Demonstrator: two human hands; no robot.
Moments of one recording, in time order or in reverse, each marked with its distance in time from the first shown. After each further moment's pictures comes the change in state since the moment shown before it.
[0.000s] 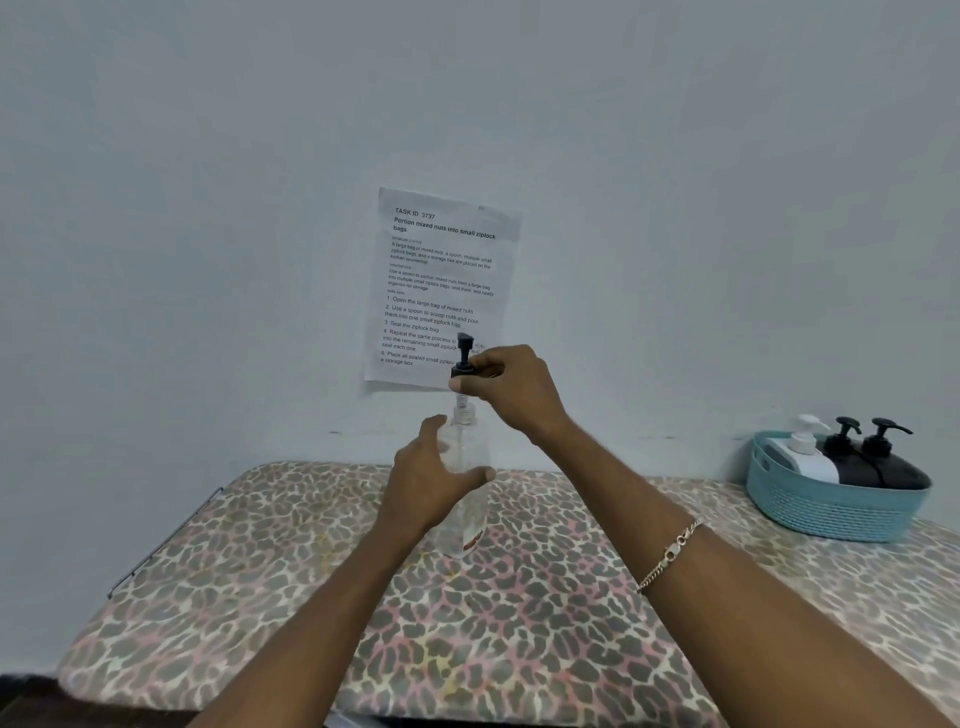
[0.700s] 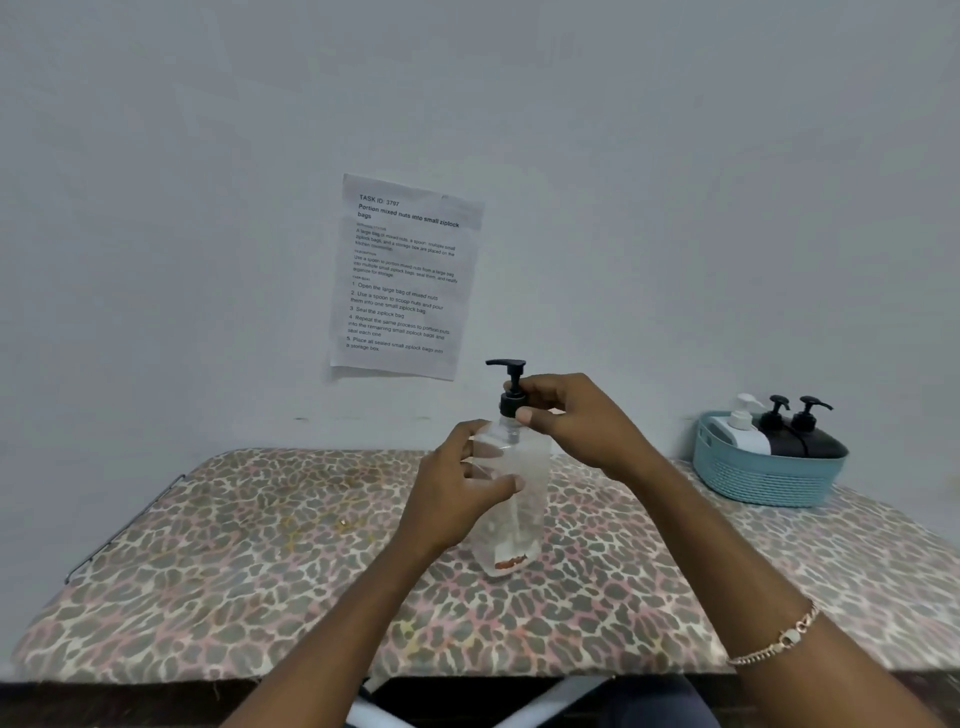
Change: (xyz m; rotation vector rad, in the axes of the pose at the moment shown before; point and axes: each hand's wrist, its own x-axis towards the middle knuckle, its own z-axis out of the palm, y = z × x) left_hand -0.058 0.035 0.038 -0.393 -0.160 0.145; right_hand -0.086 0.029 -0.095 -0.124 -0.150 -0.009
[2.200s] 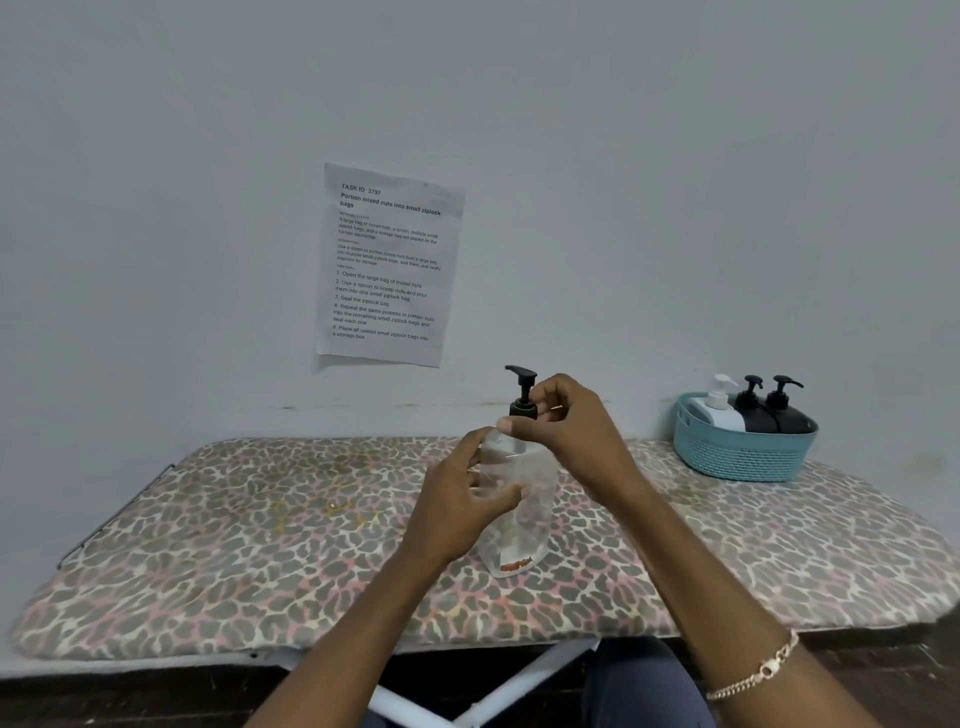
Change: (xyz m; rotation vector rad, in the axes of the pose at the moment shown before) left_hand -0.033 -0.001 0.025 -0.016 -0.053 0.049; right_hand -0.048 0.007 0.014 0.327 0.218 0.093
